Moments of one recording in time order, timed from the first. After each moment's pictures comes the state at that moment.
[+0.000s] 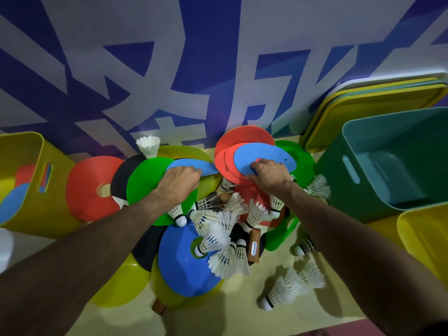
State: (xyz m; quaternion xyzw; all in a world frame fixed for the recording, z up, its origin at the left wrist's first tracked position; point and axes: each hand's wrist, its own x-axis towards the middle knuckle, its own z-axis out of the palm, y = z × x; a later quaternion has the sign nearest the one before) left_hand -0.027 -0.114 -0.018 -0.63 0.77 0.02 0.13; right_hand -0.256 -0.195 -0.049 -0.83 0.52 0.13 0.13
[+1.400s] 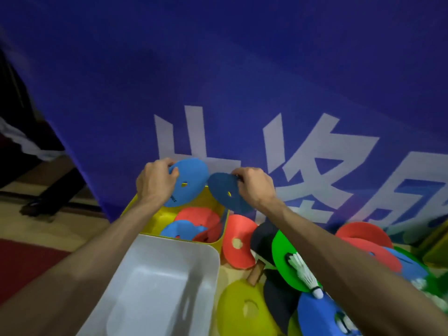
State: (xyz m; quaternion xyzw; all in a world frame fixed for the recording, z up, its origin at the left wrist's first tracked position) left_hand 0.332 0.085 0.188 -0.86 0.40 -0.07 -0.32; right_hand 0.145 -0.046 0.167 -0.90 0.39 -0.20 0.11
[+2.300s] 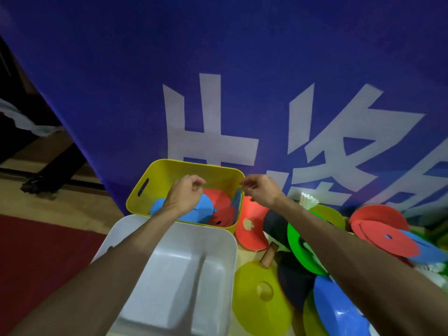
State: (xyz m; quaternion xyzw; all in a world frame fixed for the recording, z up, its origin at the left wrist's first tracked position) left_hand 0.350 0.078 0.085 -0.81 0.46 0.16 -0.32; right_hand 0.164 -0.054 0.090 -0.84 0.40 -0.11 0.35
